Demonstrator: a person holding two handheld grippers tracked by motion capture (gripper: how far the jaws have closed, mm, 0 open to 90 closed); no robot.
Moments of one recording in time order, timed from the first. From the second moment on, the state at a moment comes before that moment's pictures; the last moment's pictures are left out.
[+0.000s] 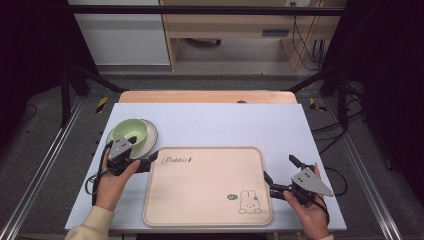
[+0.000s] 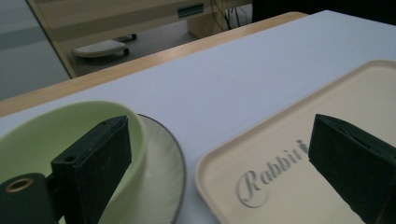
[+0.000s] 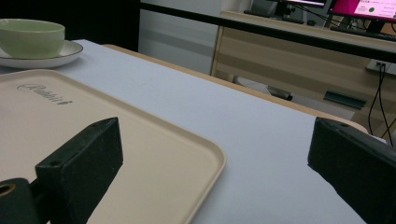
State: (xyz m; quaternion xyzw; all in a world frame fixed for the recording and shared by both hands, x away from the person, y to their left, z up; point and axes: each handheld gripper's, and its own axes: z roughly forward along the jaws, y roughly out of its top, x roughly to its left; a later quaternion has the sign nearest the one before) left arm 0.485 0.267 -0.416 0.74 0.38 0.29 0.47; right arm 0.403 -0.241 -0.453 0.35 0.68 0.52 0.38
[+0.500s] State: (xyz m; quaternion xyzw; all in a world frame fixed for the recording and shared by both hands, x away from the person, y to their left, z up) left arm 0.536 0.316 -0.398 0.70 0.48 0.33 0.41; right arm 0.404 -0.240 -0.454 0.36 0.68 0.52 0.38
